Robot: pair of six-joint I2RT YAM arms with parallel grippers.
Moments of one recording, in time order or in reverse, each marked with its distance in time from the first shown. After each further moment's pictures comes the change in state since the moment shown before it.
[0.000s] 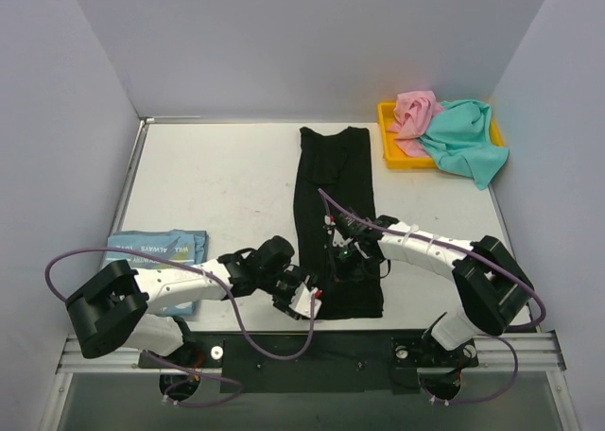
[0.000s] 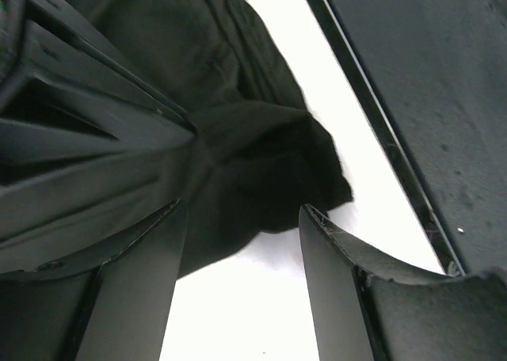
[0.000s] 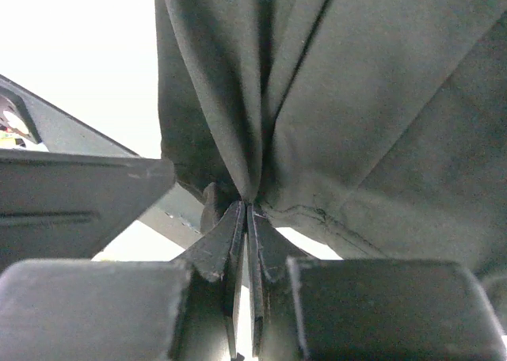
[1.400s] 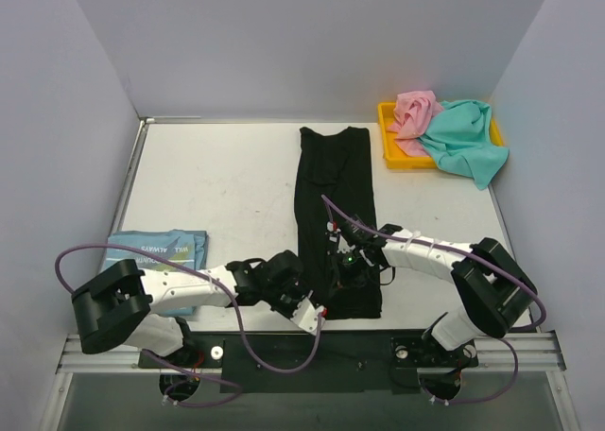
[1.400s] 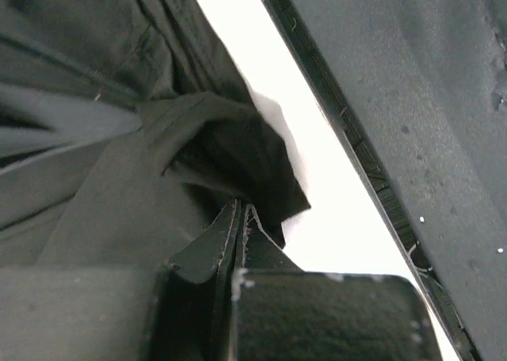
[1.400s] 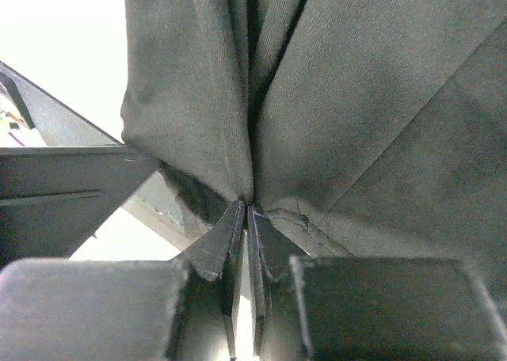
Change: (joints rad) left arm -0.120 0.060 0.031 -0.073 -0.146 0.019; right arm -0.016 -0.018 -0.103 0.122 -0.064 -0.021
